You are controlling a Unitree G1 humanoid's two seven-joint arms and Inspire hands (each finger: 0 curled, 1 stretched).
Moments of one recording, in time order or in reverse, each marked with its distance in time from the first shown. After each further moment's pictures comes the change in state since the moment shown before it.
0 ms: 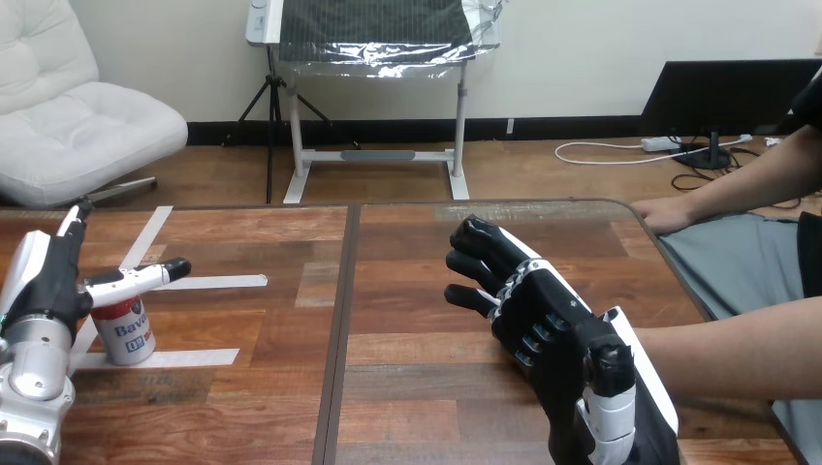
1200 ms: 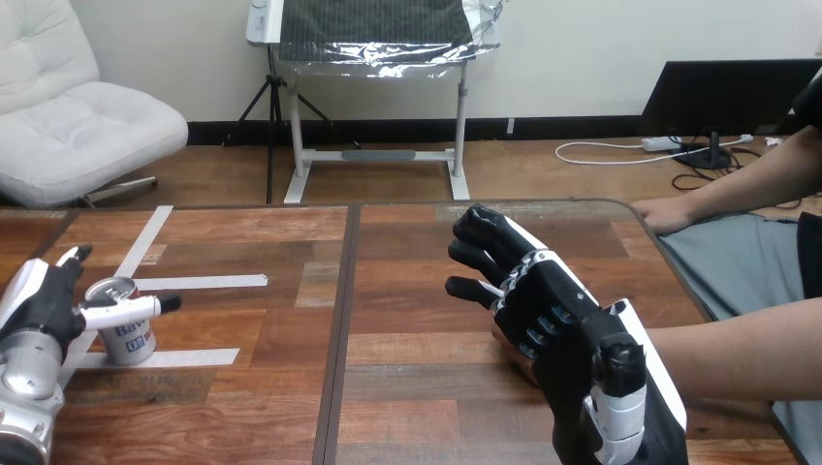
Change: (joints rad) left arm -0.031 0.030 -0.071 0.063 0.016 0.135 -0.056; right arm 0.005 -0.003 -0.003 -0.037 0.001 0.000 0.002
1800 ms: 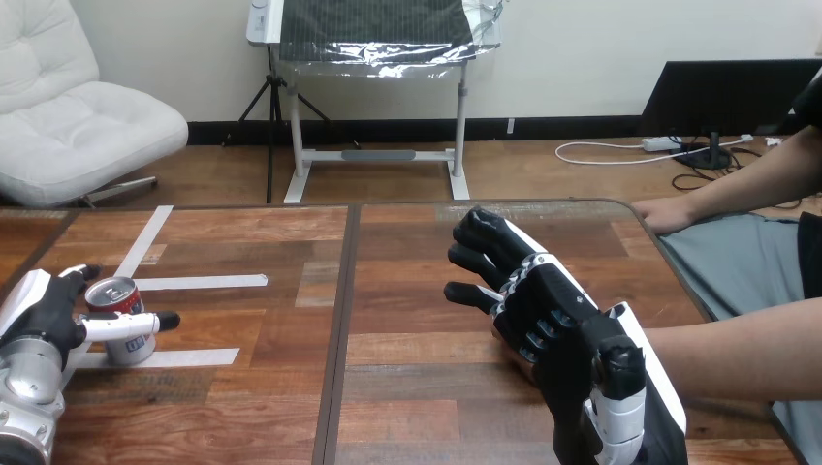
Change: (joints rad) left arm 0.000 0.001 -0.032 0.006 0.022 0.030 0.002; right arm 0.010 -0.003 -0.001 -0.001 0.002 0.006 0.003
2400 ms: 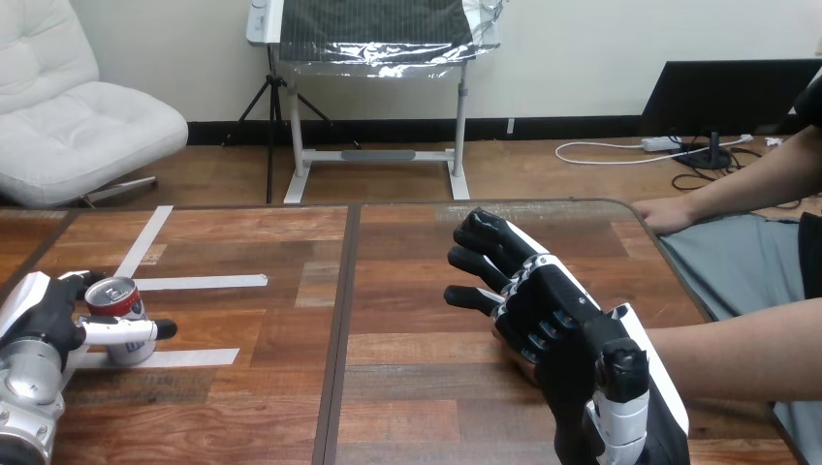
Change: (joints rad) left arm 0.000 0.000 -0.003 0.000 0.000 0.008 -0.002; right arm 0.006 0.000 0.001 -0.011 -0.001 0.000 -0.003
